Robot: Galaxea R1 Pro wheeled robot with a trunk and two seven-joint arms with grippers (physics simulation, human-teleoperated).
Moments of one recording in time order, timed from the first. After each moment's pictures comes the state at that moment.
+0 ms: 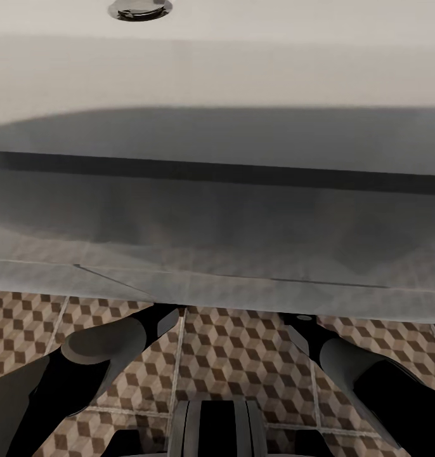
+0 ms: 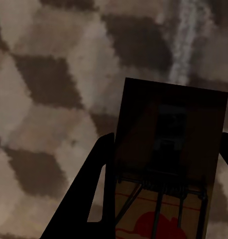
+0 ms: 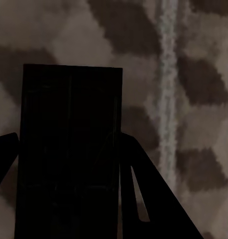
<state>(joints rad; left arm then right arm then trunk) -1.13 -0.14 -1.99 -0.09 2.03 -0.04 0.28 -1.00 -0.01 0.64 -0.09 -0.61 -0.06 -0.33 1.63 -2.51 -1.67</state>
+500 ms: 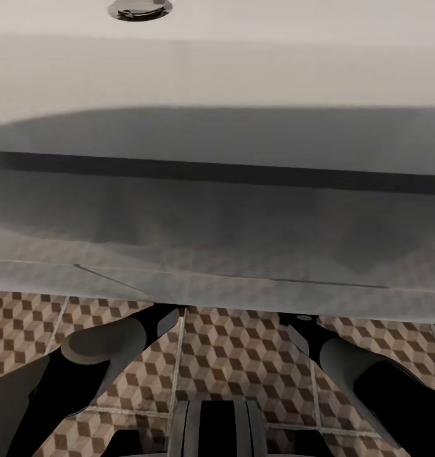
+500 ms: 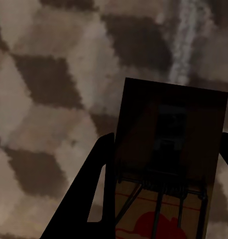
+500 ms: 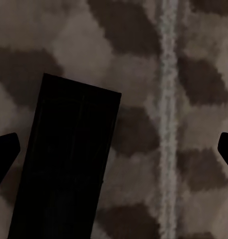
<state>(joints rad) -1.13 -0.14 -1.99 -0.09 2.03 -0.04 0.28 -1.00 -0.01 0.64 -0.09 -0.62 -0.06 -0.33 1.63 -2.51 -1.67</state>
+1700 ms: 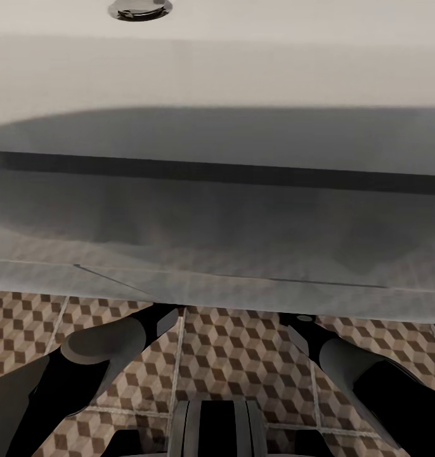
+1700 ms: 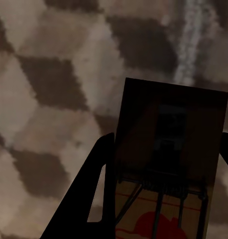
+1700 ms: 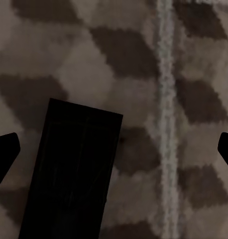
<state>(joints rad) -1.13 -0.14 -1.99 -0.08 2.03 -0.04 0.28 -1.00 -0.01 0.64 -0.09 -0.61 -0.12 -0.33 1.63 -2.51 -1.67</state>
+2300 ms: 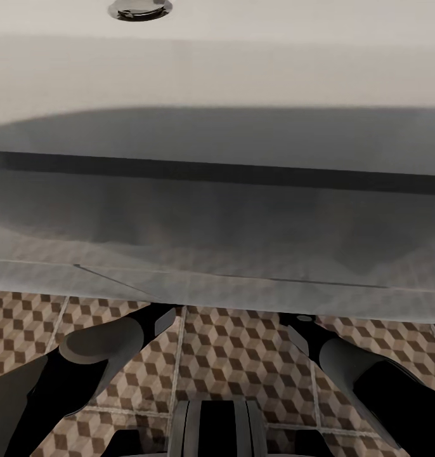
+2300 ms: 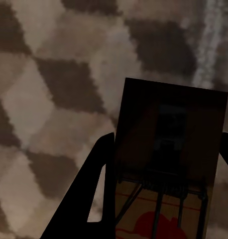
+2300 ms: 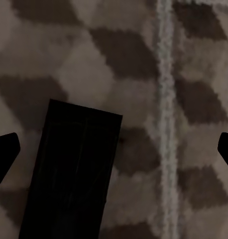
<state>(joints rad) -1.13 -0.13 -1.99 -0.07 2.04 -0.04 0.28 -1.00 -0.01 0.64 -0.09 -0.61 -0.12 -0.33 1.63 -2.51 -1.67</state>
